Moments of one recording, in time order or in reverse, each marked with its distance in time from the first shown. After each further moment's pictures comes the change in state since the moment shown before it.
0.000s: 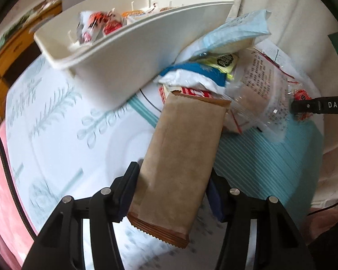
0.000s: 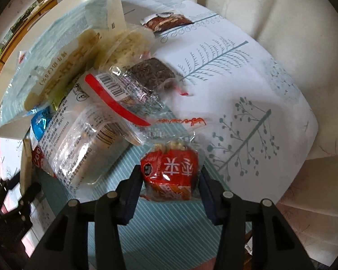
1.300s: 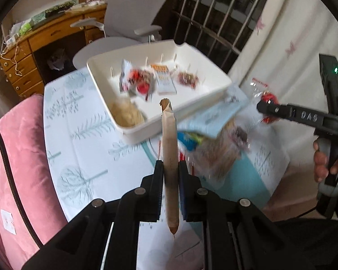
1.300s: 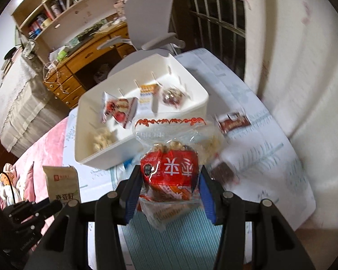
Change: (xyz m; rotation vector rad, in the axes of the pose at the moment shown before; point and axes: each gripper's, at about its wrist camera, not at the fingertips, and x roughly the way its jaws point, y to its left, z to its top) left arm -0.158 -0.006 0.033 -0.283 -0.190 -0.010; right arm -0.130 0.055 0.070 -0.253 -0.255 0.299
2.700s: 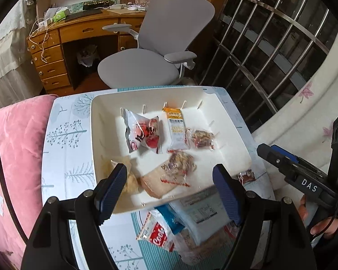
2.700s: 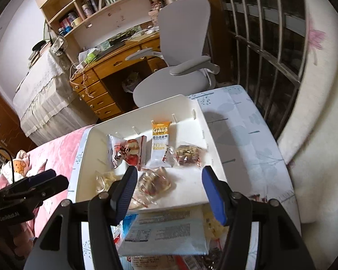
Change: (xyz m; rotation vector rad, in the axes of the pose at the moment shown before) left arm 0.042 -0.009 0.122 -0.249 -0.080 0.115; right arm 0.045 -0.015 0.114 -0.154 -0.069 0.166
